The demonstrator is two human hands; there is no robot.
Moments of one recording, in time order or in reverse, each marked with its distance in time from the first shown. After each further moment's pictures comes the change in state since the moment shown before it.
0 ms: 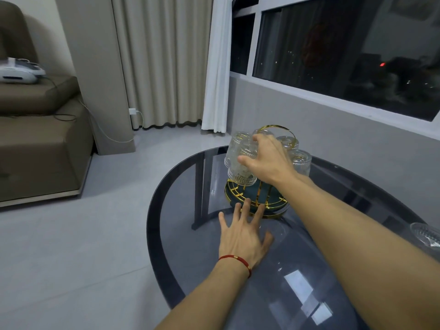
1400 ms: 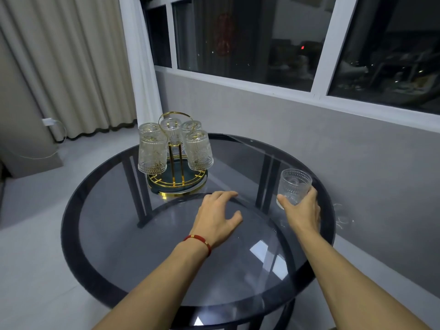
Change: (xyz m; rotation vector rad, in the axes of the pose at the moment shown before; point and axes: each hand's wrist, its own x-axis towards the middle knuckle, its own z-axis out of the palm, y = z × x) left_hand -0.035 0.134 -0.008 -0.316 -0.099 0.215; right_hand -0.230 0.237 -0.063 0.304 0.437 0.834
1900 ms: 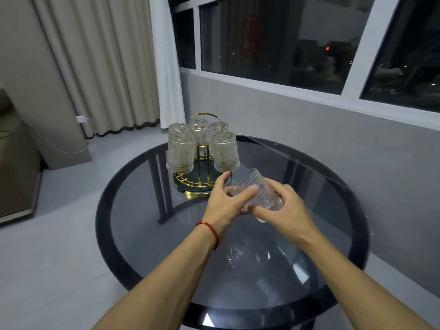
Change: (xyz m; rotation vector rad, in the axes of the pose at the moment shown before) left_hand 0.011 -0.006 -0.037 -1.033 0.091 -0.365; right_hand -0.055 -0.059 0.024 0.137 -0.481 -0.446
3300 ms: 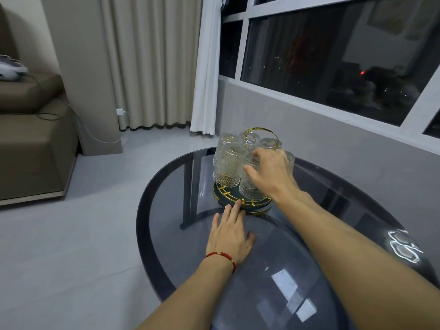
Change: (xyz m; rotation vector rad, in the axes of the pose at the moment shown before) left_hand 0.026 -0.055 -0.105 1.277 0.091 0.201; right_hand 0.125 -0.137 0.121 -0.657 0.028 -0.311
